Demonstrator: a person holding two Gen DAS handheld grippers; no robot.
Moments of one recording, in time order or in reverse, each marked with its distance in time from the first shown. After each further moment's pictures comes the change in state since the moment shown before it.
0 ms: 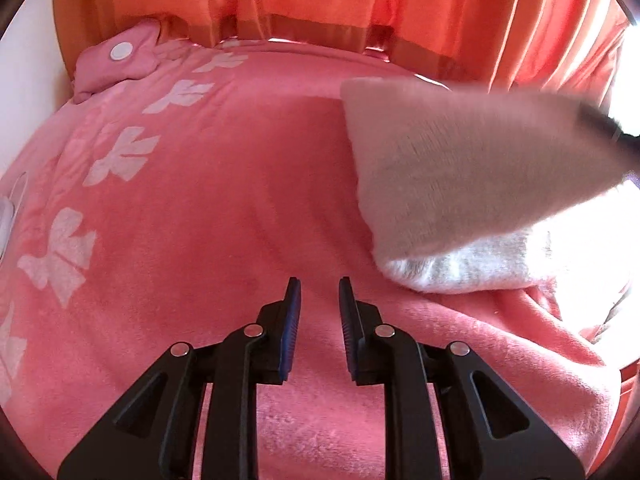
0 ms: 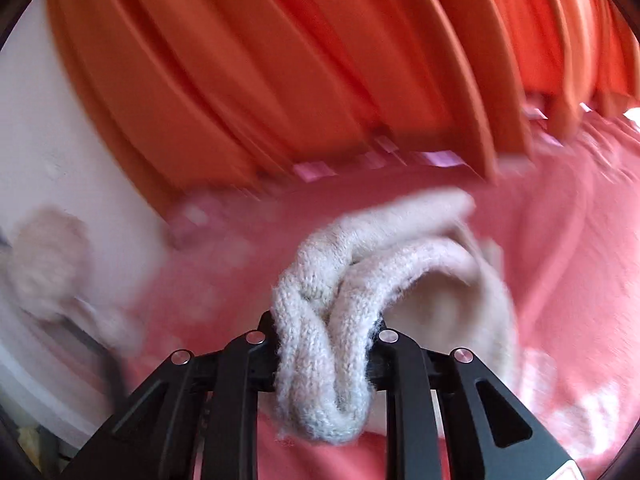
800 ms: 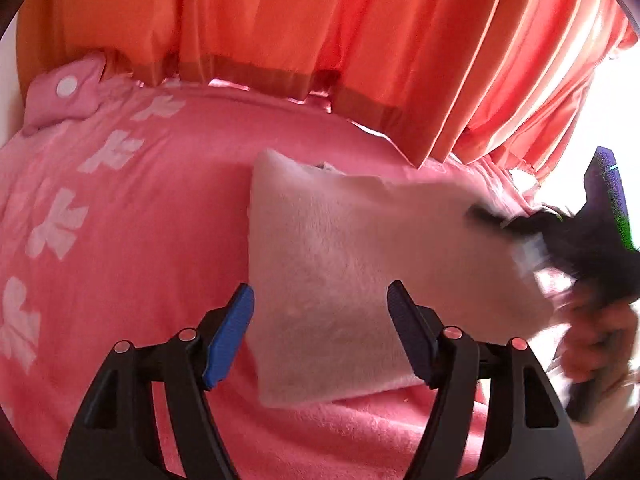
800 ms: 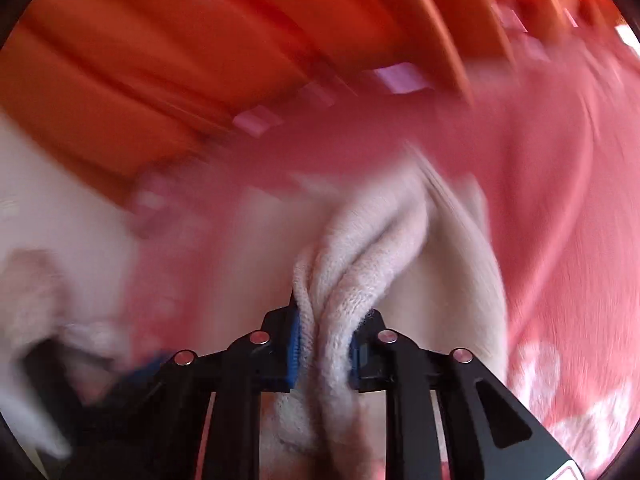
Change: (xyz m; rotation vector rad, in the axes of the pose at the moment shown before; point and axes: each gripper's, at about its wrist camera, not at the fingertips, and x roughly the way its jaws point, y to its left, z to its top) left arm -0.006 -0.043 0.072 0.000 -0.107 -0.200; right arm 0.001 -0.019 0.064 0.099 -0.034 0.247
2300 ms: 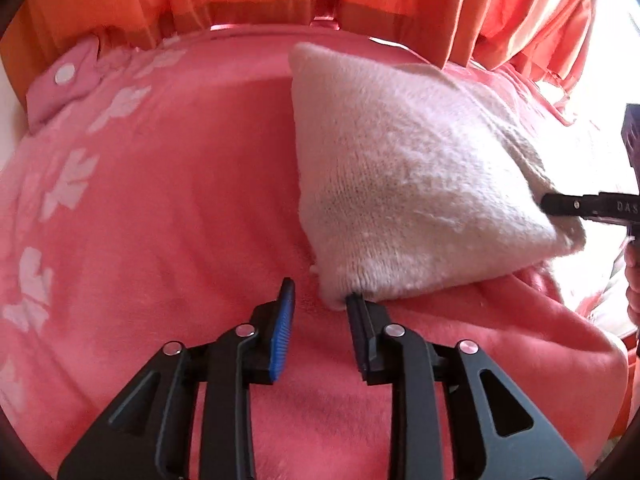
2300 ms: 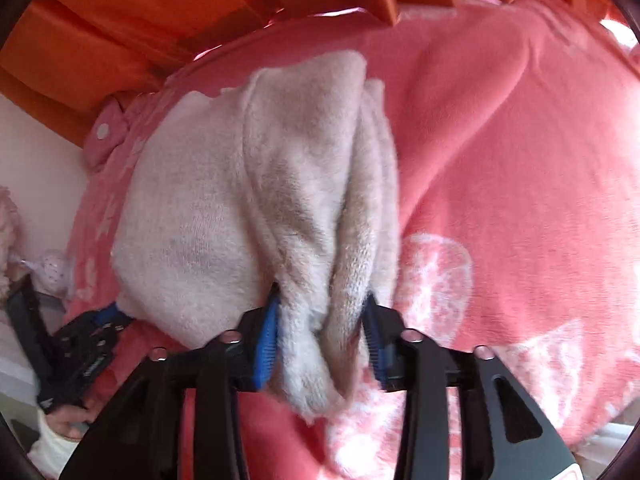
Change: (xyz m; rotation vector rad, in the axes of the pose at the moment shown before) left arm 0.023 0.005 -0.069 0.152 0.200 0.144; right arm -0.005 -0.076 -0.077 -0.014 0.270 -0.326
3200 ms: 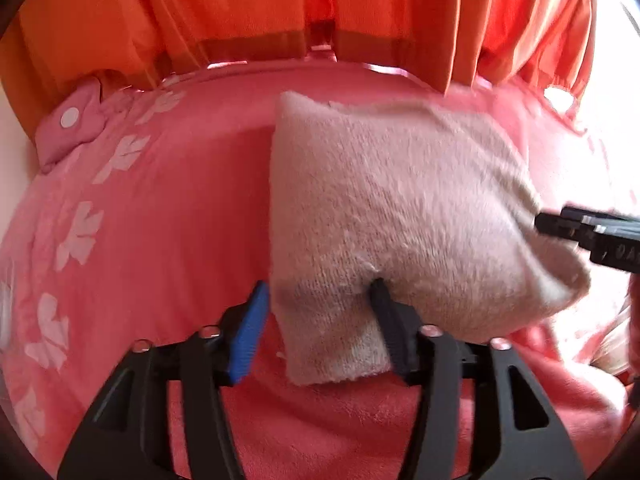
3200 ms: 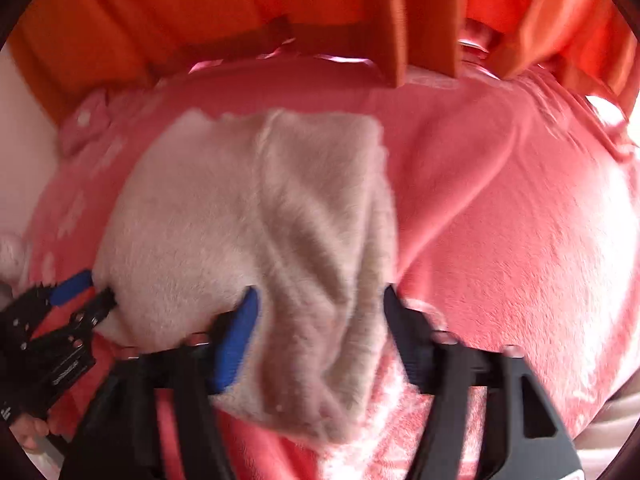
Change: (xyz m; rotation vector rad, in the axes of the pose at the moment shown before) left arm 0.003 -0.021 0.045 0.005 -0.088 0.056; right arm 0.002 0.021 0.018 -0.070 -0.112 -0.135
